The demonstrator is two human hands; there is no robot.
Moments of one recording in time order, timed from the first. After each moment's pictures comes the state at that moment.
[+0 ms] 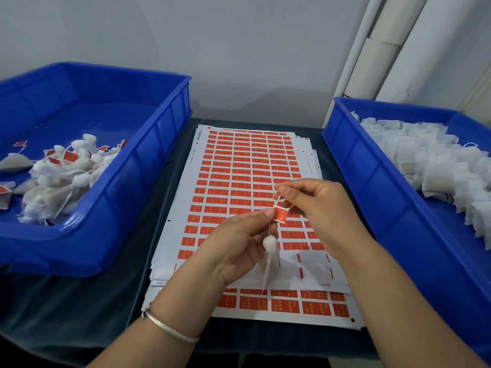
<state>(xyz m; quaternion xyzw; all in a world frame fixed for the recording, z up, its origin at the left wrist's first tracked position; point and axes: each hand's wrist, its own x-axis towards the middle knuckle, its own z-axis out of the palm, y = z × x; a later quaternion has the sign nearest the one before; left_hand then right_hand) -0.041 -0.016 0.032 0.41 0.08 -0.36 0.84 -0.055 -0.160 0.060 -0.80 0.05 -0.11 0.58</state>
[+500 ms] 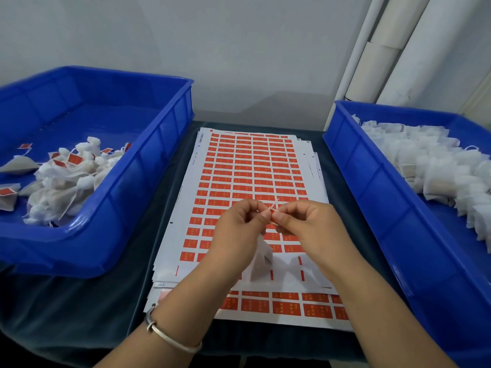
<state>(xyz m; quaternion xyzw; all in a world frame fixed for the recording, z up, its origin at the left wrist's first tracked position) -0.043 -0.022 0.029 0.76 -0.02 -0.08 0.64 -0.065 -0.152 0.037 -0.86 0.06 -0.08 0.51</state>
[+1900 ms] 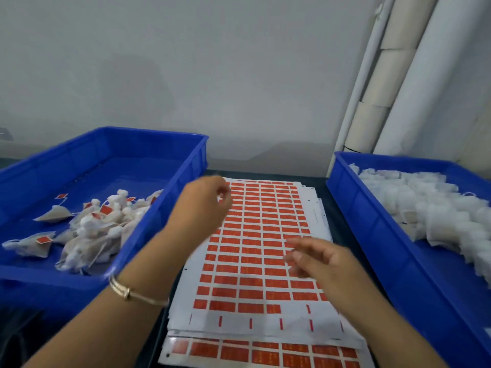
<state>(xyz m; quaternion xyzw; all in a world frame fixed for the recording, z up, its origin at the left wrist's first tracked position) 0.039 0.041 0.110 0.93 -0.14 0.16 0.31 -0.088 -0.151 0.085 -0.84 0.05 -0.04 0.54</state>
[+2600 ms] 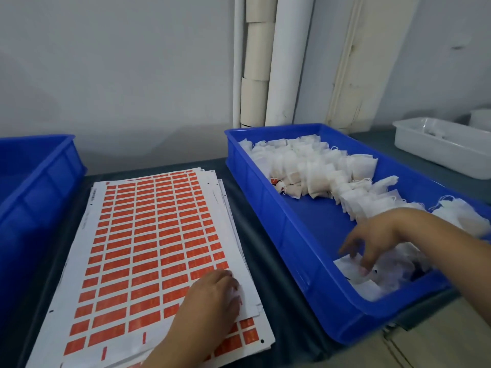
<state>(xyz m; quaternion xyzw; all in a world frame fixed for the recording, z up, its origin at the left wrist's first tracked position) -0.068 -0.103 -0.013 0.90 -0.37 -0.04 0.22 -0.141 -0.417 0.093 -0.87 0.21 0.45 0.09</state>
